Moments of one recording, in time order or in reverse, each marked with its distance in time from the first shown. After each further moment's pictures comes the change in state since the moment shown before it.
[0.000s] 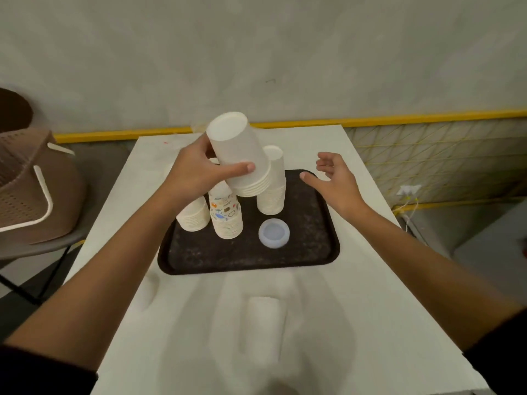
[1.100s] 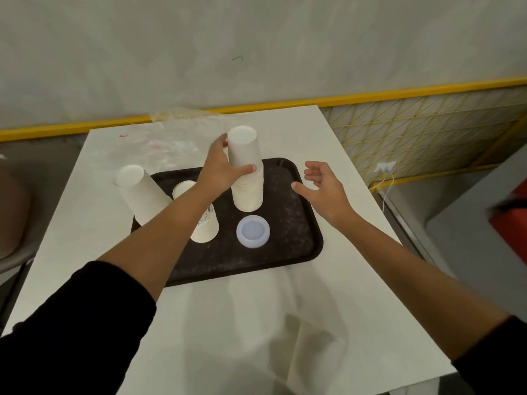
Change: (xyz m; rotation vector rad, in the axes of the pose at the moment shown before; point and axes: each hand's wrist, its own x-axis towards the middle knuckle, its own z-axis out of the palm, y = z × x) left_hand 0.093 -0.064 0.106 0.101 -0.112 -0.083; right_hand 0.007 0.045 -0.003 -0.066 0.001 0.122
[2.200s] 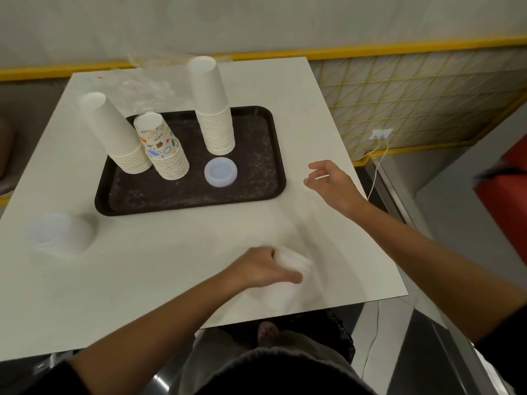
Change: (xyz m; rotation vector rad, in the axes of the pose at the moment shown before) left_hand -0.246 0.014 0.139 0.172 -0.711 -0.375; right_hand -0.077 0.084 -0.080 -0.022 -0.204 0.177
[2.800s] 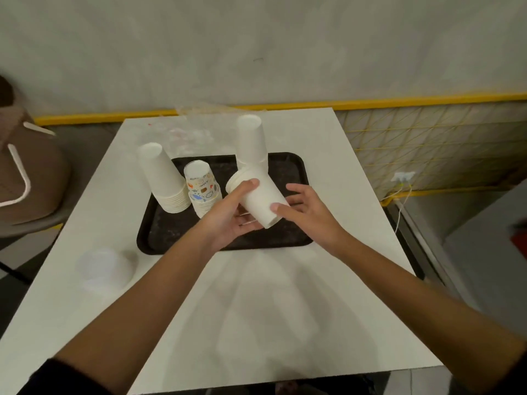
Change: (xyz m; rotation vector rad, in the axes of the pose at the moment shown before) left_hand -0.009 0.004 -0.162 -1.243 0.209 0.140; right_hand -0.004 -0.088 0.068 0.280 -0.216 -0.144
